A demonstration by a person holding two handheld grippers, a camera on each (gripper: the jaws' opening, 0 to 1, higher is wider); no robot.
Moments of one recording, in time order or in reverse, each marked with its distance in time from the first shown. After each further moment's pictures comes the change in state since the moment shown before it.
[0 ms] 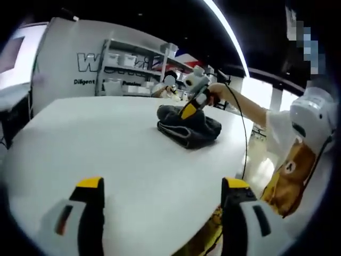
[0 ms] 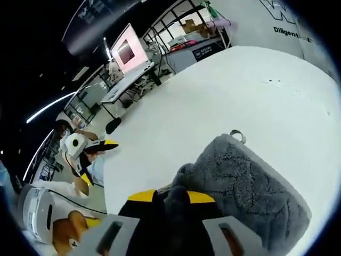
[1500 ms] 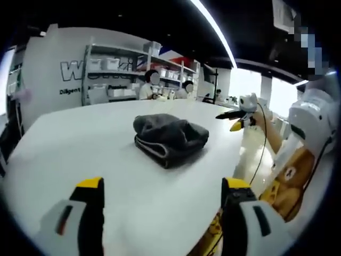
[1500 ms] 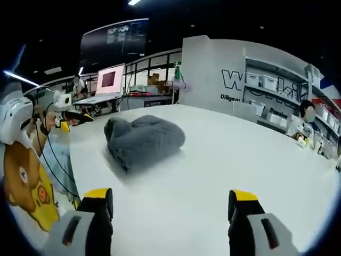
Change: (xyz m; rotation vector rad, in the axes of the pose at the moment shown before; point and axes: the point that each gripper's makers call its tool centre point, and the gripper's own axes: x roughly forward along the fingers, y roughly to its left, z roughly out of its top) left arm 0.041 -0.051 0.040 0.110 0.019 -0.067; right arm -0.197 -0.034 -0.180 -0.190 -0.454 -0.620
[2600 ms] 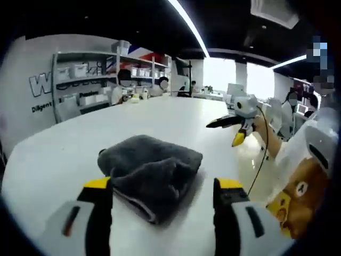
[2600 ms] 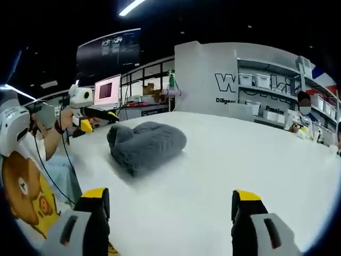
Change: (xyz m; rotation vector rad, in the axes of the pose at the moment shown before) left arm 0.121 -0.037 0.075 0.172 0.040 -0.184; right arm -0.014 0.007 -0.007 0.061 -0.066 -0.010
